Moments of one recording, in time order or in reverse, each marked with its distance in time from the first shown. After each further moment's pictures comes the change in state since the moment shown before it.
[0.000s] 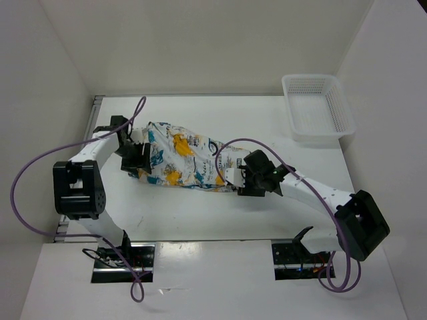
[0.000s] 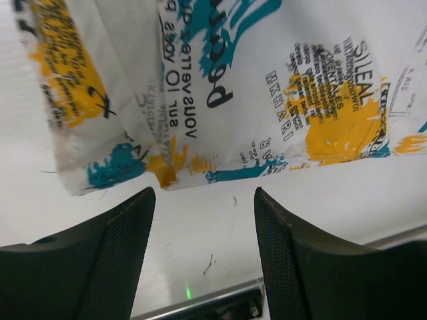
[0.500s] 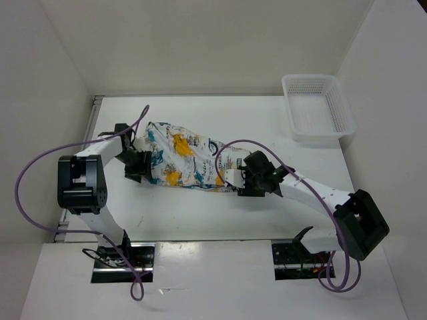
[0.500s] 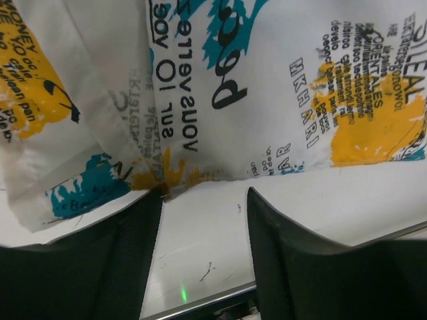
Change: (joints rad) left arm 0.000 0.027 -0.078 0.053 0.010 -0.001; right arm 0.000 0.004 -0.018 0.027 0.002 -0.016
